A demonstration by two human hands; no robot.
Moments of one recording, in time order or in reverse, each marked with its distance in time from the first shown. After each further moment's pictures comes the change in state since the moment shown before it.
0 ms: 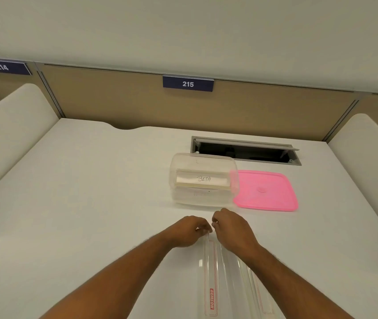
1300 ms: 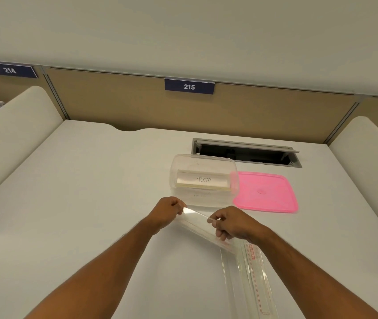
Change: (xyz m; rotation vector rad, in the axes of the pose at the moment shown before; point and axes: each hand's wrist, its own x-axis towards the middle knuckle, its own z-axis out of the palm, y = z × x) left_hand -0.009 -0.028 -0.046 -0.541 0.342 -0.326; right_hand 0.010 0.008 -0.046 0.683 -0.482 0.199
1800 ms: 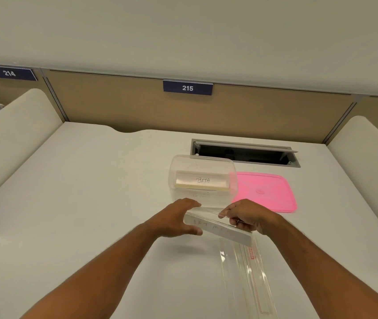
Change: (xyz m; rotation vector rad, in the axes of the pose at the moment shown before) left_hand -0.012 0.010 0.011 0.630 -0.192 0.394; right_hand 0.000 0.003 -0.041 0.190 0.027 0.225
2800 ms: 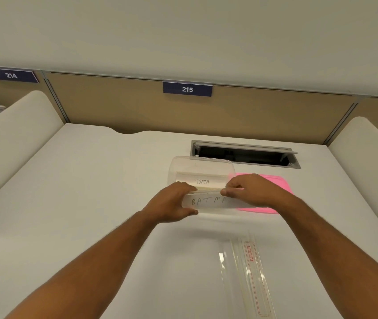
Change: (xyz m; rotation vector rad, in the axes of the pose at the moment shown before) left_hand 0.016 0.013 -0.035 0.226 0.283 0.144; right_hand -0.003 -0.042 -0.047 -0.793 0.256 -0.442
